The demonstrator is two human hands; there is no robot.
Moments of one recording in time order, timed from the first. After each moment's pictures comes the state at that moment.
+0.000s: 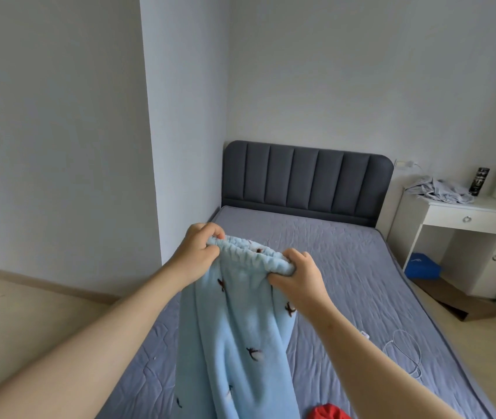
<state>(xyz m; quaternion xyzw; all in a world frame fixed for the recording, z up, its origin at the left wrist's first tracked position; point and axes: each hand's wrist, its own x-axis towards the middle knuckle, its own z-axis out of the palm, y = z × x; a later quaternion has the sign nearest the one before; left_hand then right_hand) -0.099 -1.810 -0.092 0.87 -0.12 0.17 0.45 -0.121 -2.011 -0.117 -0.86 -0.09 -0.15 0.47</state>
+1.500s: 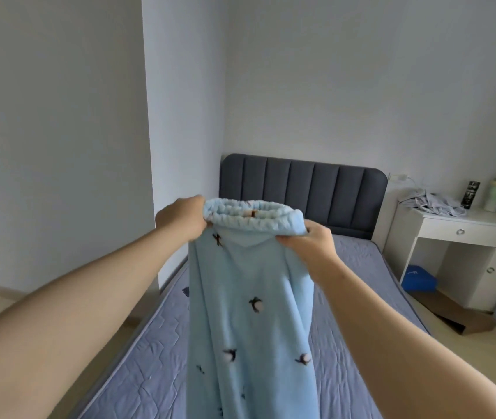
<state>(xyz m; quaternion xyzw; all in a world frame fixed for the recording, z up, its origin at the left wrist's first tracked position) -0.070 -1.794 -0.005 0.98 0.05 0.17 0.12 -0.090 -2.013 -0.039 -0.79 -0.01 -0.15 0.60</state>
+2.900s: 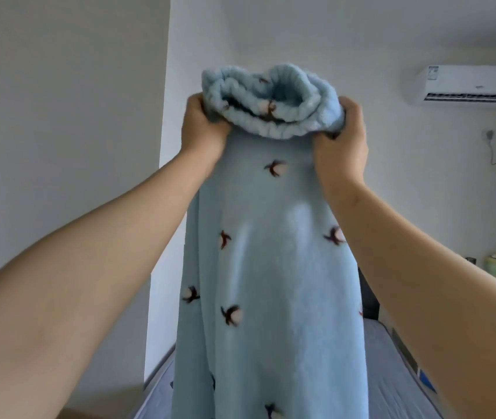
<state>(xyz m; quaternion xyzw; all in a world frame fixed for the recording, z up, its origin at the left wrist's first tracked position) -0.100 -1.820 0.236 0.61 -0.17 0.50 0.59 -0.123 -1.997 0.214 -0.63 -0.19 -0.55 0.52</state>
